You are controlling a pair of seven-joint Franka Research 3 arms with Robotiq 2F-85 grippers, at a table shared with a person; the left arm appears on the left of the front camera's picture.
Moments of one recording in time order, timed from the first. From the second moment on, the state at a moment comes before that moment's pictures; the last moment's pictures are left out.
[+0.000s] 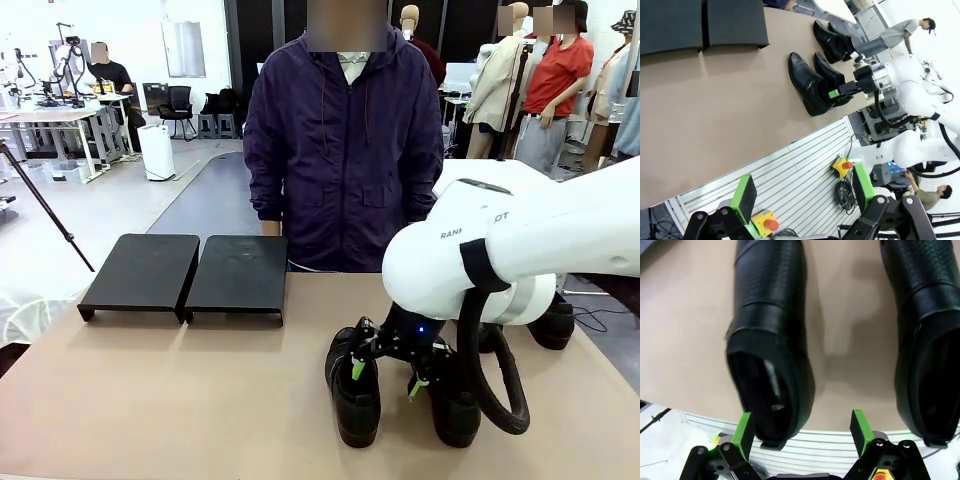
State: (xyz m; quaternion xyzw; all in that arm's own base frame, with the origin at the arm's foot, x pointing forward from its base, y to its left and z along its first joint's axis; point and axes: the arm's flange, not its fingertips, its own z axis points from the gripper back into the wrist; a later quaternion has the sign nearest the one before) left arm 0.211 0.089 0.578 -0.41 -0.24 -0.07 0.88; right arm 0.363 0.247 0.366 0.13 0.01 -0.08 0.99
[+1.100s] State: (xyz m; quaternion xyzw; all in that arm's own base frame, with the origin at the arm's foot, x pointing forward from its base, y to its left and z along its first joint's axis) left arm 0.211 0.089 0.578 -0.41 -0.24 -0.07 0.88; right arm 0.393 0.253 0.330 0.16 0.02 -0.09 0.98
